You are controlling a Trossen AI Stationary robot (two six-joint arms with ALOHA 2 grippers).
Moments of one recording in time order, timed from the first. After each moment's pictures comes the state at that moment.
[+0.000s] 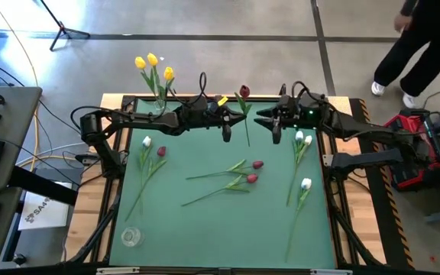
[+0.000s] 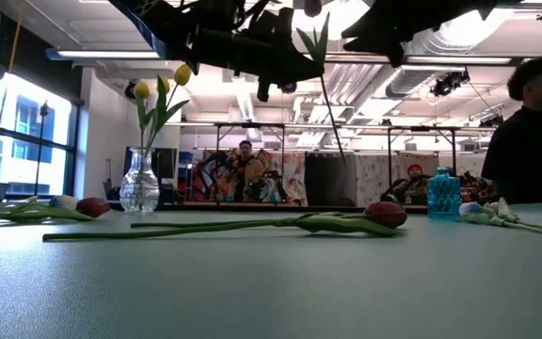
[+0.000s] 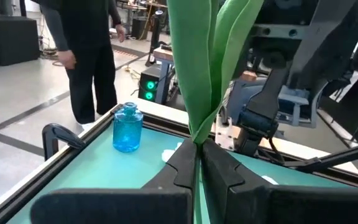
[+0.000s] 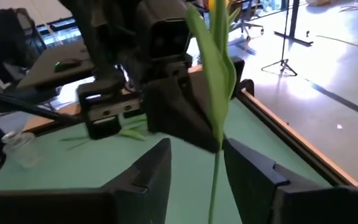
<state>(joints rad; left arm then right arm) 0.30 1.74 1.12 0.52 0.11 -0.17 -0.36 1.03 0.86 -0.09 -0.12 0.15</state>
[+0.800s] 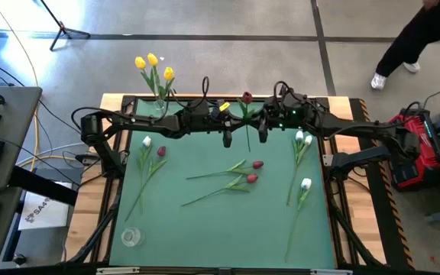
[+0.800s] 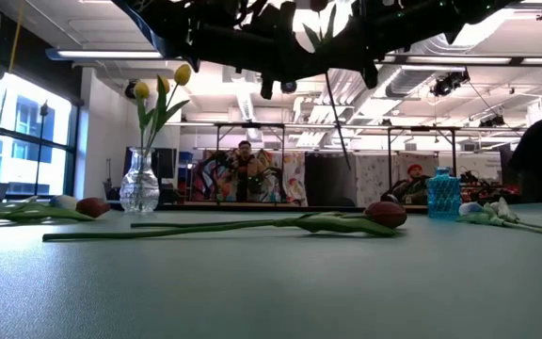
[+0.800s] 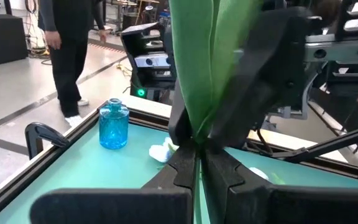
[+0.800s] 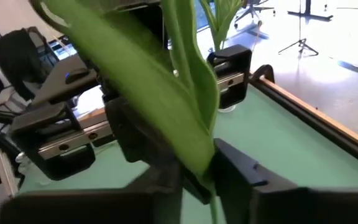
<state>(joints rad) 0.26 1.74 1.12 0.51 0.11 -0.16 -0.36 1.21 0.86 0.08 -0.17 0.29</state>
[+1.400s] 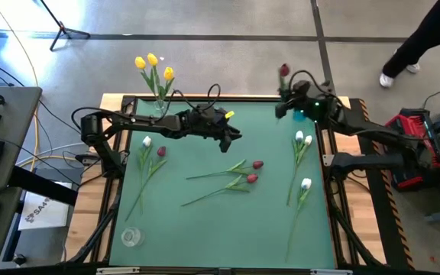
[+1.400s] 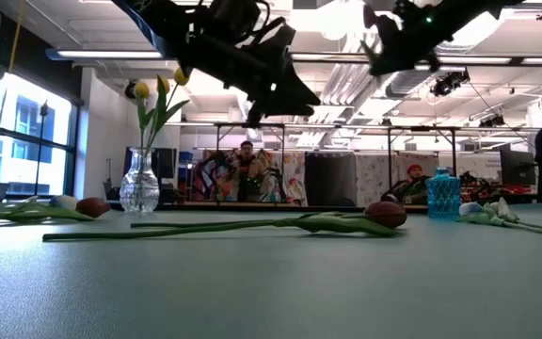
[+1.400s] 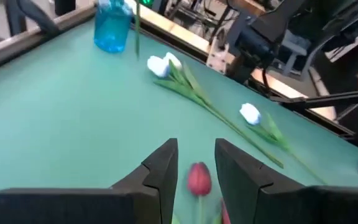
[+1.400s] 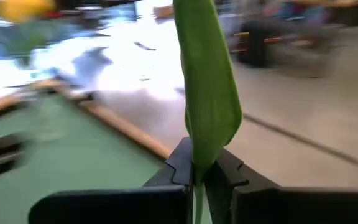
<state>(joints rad) 0.26 1.74 1.12 0.21 0.16 -0.34 -0.50 0.96 0.86 -0.20 0.42 0.12</state>
